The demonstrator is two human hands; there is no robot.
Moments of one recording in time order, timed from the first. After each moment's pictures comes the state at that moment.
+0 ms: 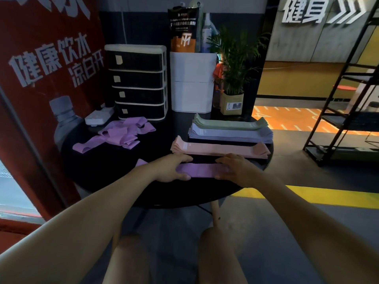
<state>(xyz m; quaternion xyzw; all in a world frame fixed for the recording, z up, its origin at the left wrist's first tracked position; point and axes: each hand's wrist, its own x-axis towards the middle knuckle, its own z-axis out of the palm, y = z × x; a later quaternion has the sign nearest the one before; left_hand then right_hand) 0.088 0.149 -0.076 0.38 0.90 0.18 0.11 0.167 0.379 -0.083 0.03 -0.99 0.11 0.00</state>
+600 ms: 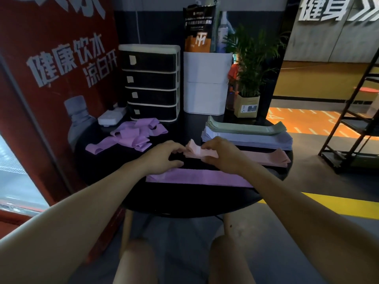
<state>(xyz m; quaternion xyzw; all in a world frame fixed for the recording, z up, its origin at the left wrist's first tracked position) 0.064 0.110 -0.055 0.34 0.90 0.26 0.01 0.118 0.320 -0.046 0.10 -0.97 0.20 0.07</state>
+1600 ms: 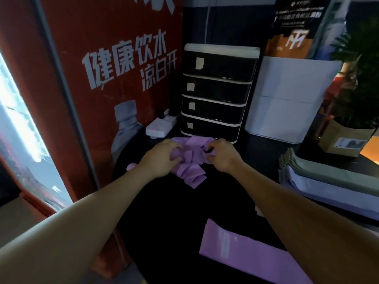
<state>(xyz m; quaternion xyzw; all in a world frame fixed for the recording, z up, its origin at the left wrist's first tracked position) -0.091 -0.014 -0.077 0.15 0.95 0.26 -0.11 -0.112 0.189 -0.066 0.11 -0.97 0.23 0.06</state>
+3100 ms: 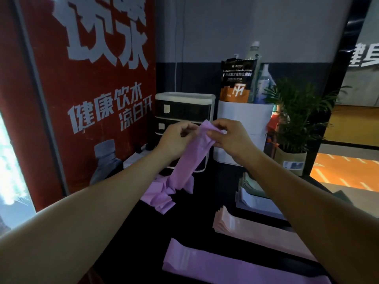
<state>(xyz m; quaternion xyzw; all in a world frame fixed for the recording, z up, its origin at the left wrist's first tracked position) -0.054 0.106 0.067 0.24 0.80 0.52 -0.18 -0.033 0.265 0.079 0.17 -0.80 0.54 0.20</state>
